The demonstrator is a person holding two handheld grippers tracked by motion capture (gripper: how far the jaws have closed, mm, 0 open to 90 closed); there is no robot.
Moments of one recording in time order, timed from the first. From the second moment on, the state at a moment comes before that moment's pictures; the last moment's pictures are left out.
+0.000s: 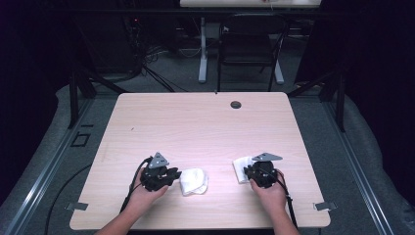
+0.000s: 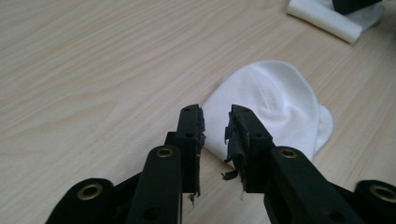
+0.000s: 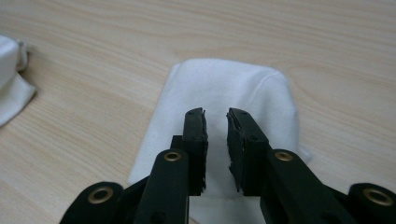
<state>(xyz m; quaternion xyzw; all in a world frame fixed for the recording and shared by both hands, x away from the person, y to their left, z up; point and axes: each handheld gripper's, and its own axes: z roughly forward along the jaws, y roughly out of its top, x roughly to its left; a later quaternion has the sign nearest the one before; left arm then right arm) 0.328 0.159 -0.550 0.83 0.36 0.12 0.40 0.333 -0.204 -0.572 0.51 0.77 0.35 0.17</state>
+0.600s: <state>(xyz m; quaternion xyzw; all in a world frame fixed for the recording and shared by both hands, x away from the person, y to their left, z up) 0.336 0.171 -0.553 0.83 0.38 0.12 0.39 0.378 -0.129 -0.575 0.49 0.78 0.35 0.15</state>
